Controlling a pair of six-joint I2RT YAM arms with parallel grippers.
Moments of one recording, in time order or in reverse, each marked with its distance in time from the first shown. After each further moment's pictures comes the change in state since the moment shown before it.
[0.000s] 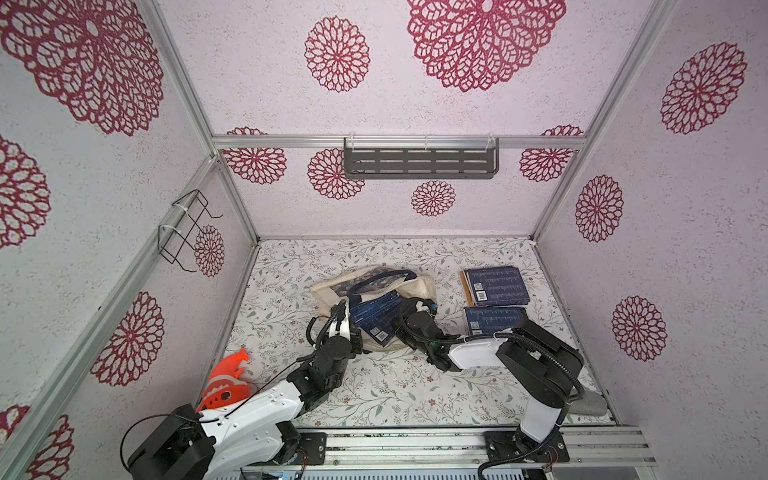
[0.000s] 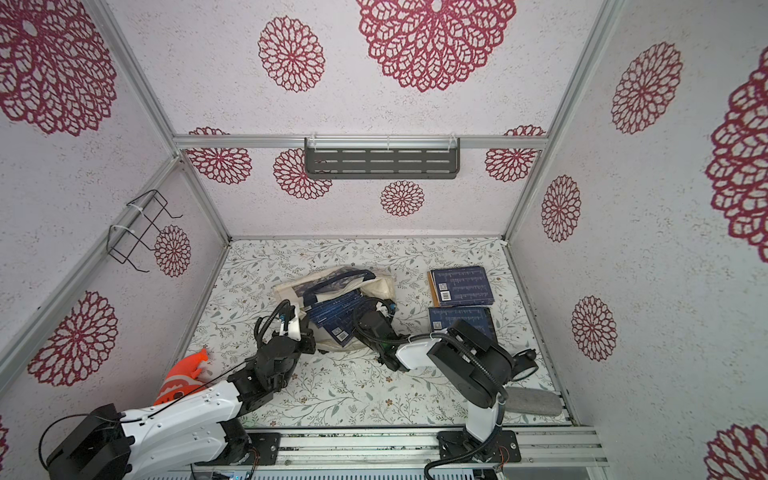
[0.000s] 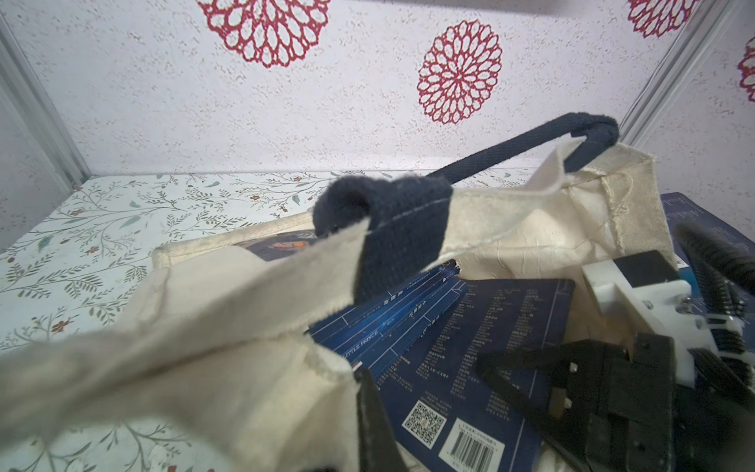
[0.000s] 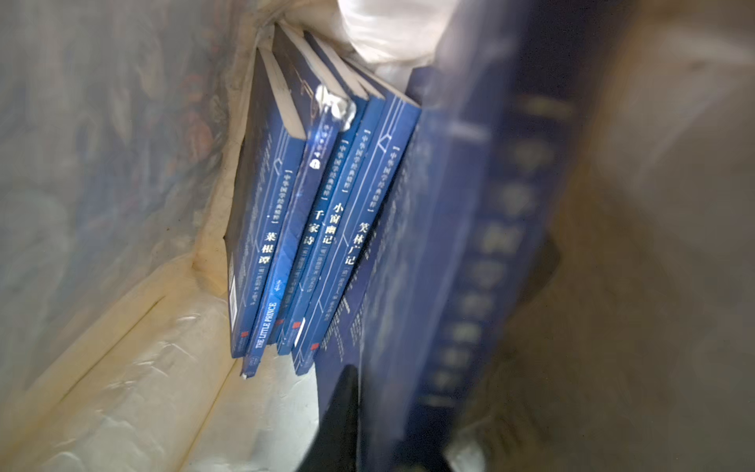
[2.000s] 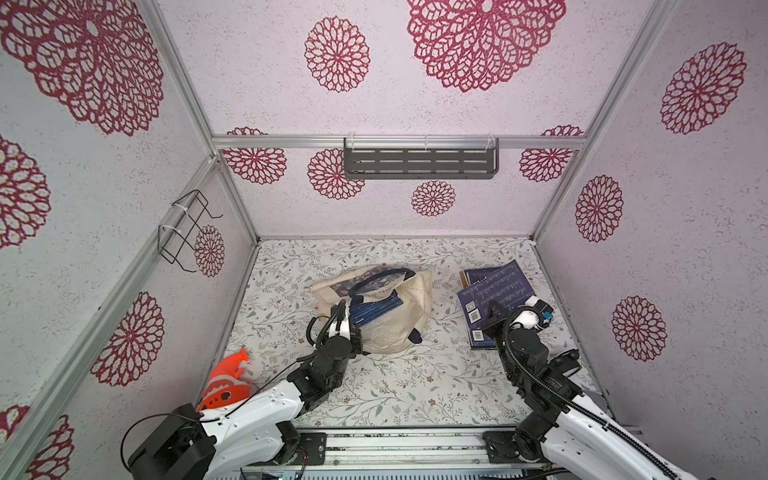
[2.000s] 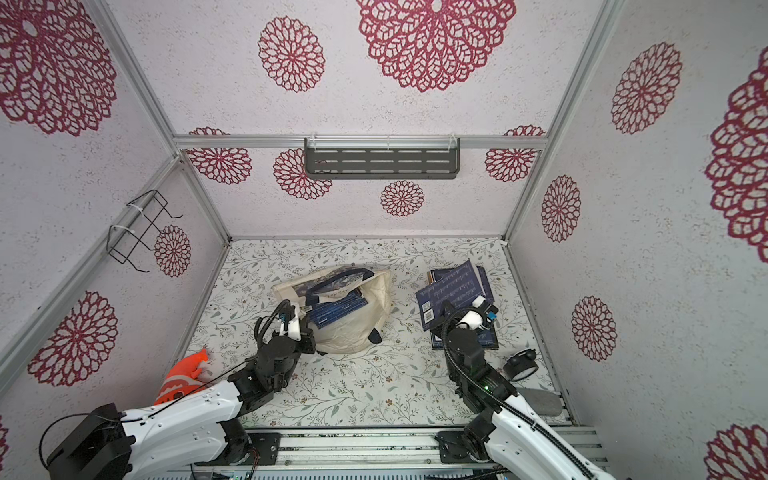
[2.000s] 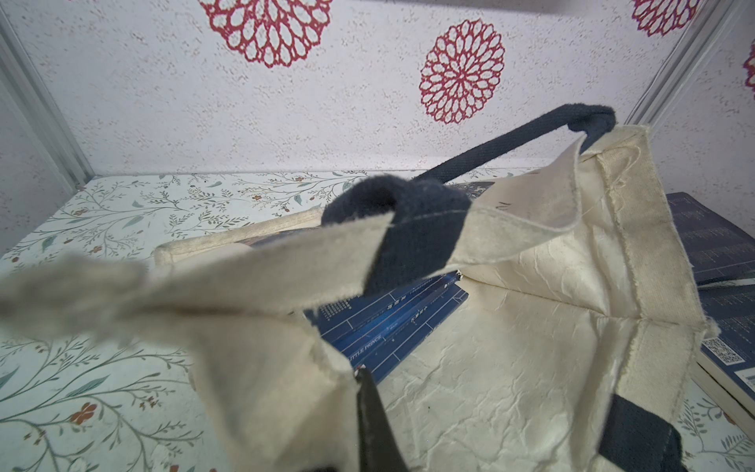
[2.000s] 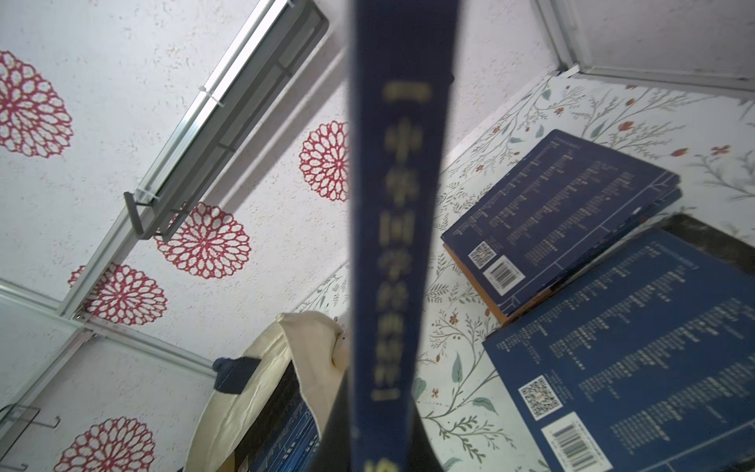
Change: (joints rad) left arm 0.000 0.004 0.000 0.004 -0.006 0.000; right arm -0.248 -1.167 -0.344 -0.487 0.444 -0.416
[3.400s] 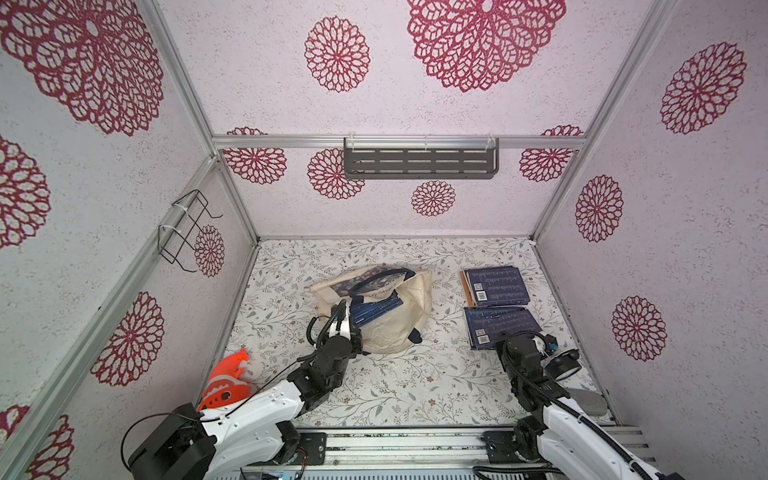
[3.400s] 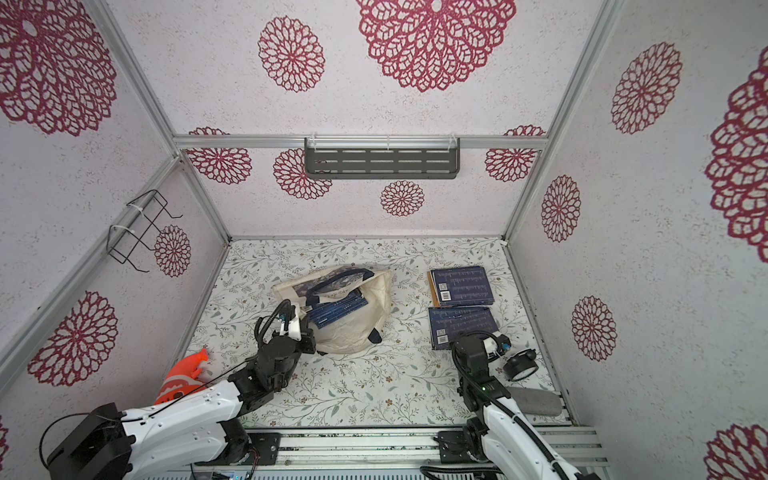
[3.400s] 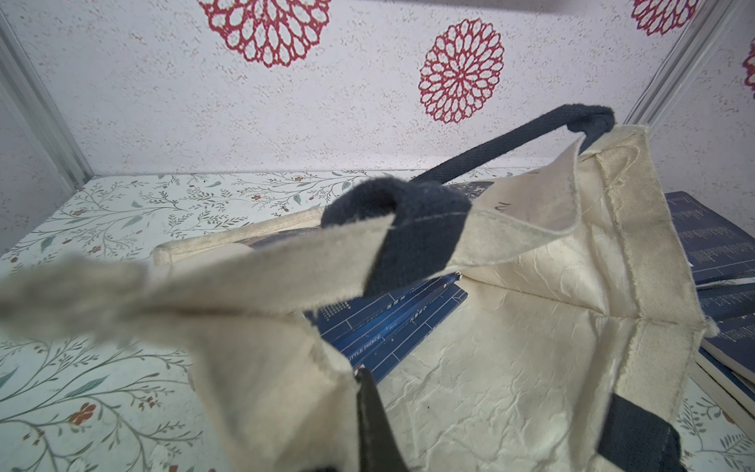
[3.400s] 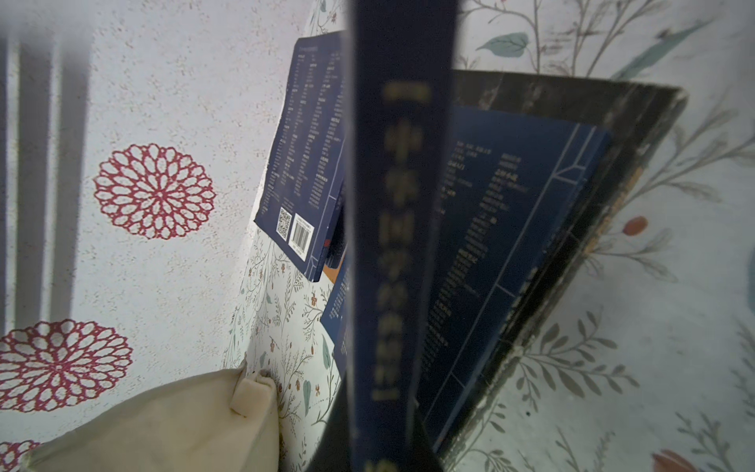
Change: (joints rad) left arm -0.002 0.002 0.002 0.000 0.000 0.000; right arm -0.334 0.126 -0.261 0.040 -0.251 0.442
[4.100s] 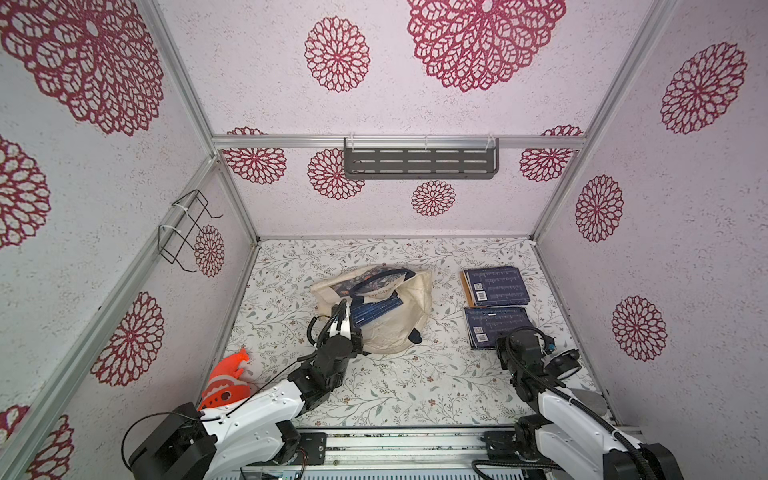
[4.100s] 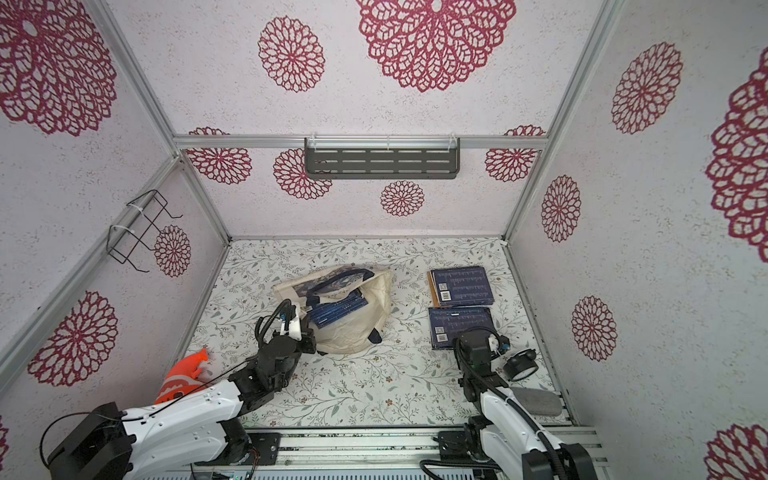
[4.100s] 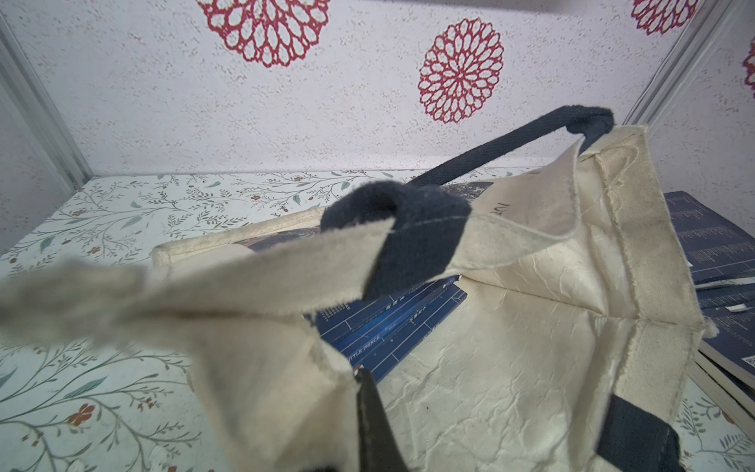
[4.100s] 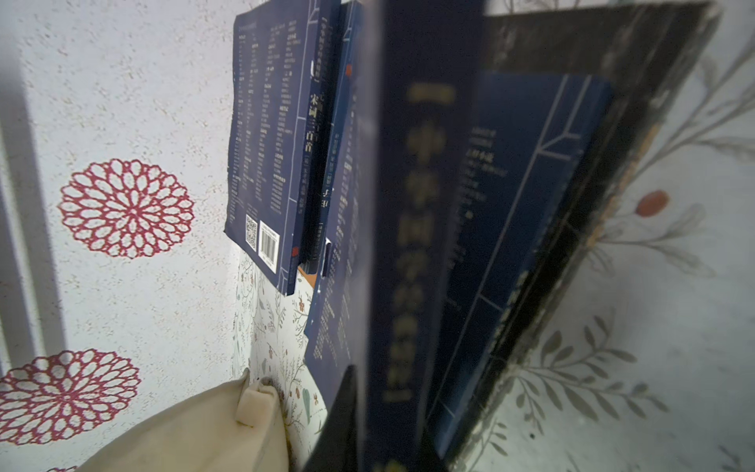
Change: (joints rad) left arm -0.002 0.005 0.003 0.000 0.000 0.000; right arm -0.113 0.157 0.000 0.113 -0.148 0.066
